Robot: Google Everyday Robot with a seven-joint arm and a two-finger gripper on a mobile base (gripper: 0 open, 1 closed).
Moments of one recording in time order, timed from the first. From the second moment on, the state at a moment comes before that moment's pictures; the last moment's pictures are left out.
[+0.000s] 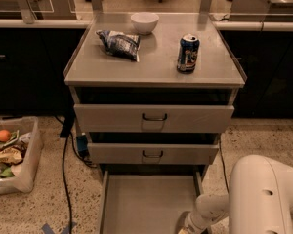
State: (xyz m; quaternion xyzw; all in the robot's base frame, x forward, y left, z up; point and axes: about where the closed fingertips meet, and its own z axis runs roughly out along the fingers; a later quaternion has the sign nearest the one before) arm 0.422 -0.178 0.175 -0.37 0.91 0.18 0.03
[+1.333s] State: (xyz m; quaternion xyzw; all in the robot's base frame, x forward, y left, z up) arm 0.435 -0.180 0.177 -0.37 0.91 0.17 0.04
